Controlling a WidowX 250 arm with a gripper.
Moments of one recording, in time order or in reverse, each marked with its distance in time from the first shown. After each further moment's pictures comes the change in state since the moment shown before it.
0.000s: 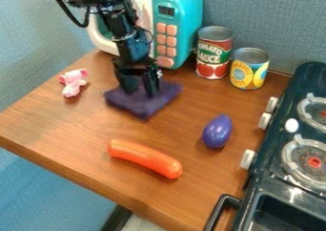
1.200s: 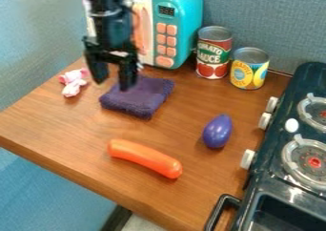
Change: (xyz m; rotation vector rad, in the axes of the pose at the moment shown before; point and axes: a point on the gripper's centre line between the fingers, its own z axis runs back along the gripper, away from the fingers) arm -0.067 -0.038 0.063 0.187 0.099 -0.029
